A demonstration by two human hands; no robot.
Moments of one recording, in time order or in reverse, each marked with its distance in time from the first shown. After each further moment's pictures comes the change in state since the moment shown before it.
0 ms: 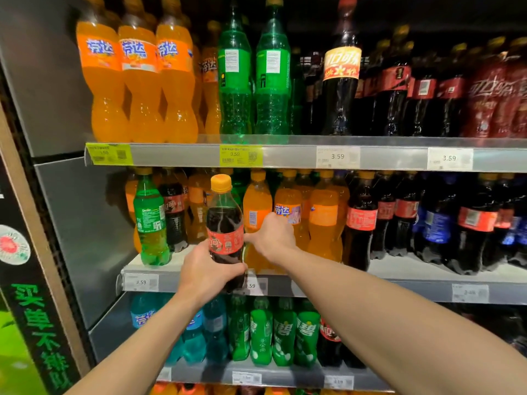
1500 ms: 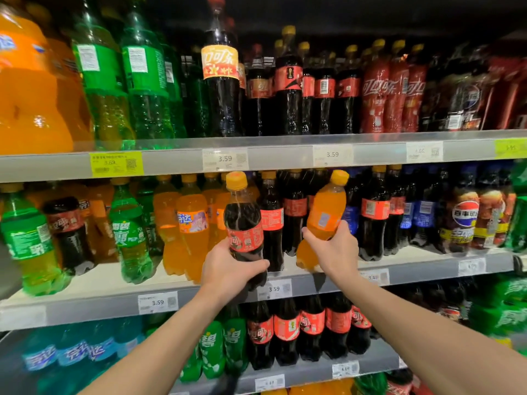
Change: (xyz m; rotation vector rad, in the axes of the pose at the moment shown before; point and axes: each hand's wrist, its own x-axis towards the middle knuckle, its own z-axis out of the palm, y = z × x) left_hand -0.029 0.109 0.174 -0.108 -0.186 0.109; right_hand 0.006 0.262 -0.155 0.293 0.476 0.152
